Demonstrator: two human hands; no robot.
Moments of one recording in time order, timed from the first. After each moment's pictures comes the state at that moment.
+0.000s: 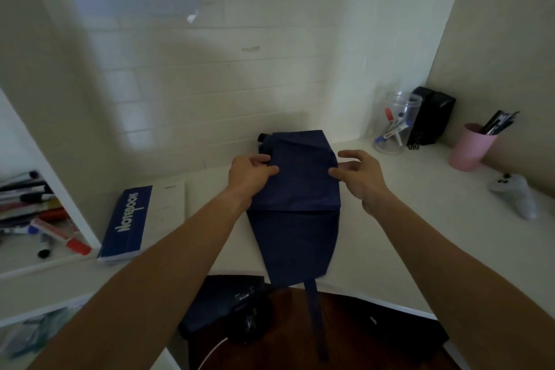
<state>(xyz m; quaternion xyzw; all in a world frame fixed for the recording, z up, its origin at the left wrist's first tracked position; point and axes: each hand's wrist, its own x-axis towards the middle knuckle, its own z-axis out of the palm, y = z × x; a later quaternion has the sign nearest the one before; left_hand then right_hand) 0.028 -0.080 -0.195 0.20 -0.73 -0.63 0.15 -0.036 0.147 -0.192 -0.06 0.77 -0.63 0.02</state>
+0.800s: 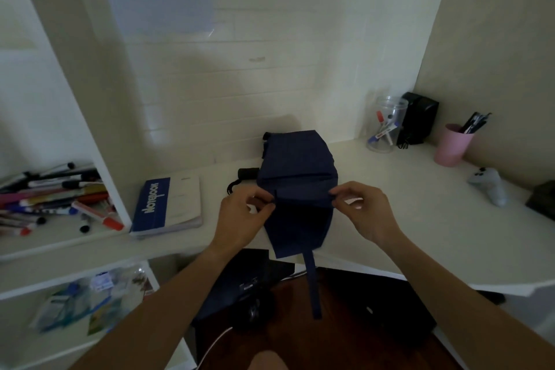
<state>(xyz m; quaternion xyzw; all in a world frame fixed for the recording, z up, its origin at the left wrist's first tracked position) 0.163 -0.058 -0.229 0.02 -0.85 -0.43 0.29 0.071 0.192 -0.217 -0.23 0.82 -0.51 -0.09</state>
